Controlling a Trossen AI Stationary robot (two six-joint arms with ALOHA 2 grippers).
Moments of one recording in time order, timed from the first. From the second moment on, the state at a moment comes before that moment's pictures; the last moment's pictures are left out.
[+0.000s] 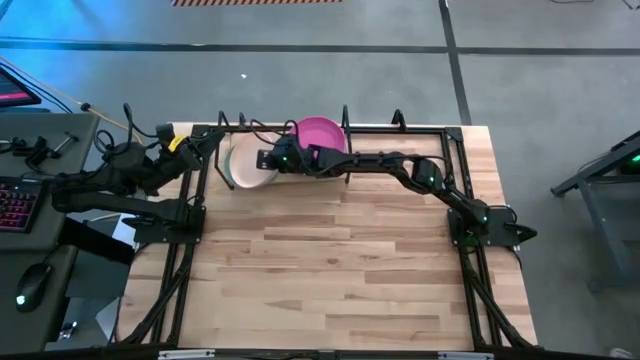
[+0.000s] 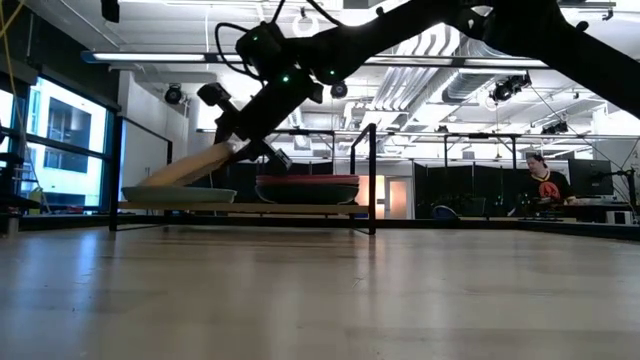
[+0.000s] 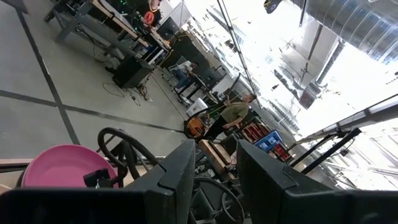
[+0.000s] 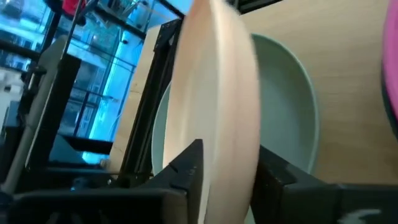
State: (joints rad) left arm -0.02 0.47 0.77 -0.15 -0.66 -0.73; right arm -0.22 2.42 2.08 -0.20 0.22 1.13
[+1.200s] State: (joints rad) left arm -0.02 0.47 0.77 -0.16 -0.66 -0.67; right arm -0.23 2.29 2.36 -0.99 -0.01 0.36
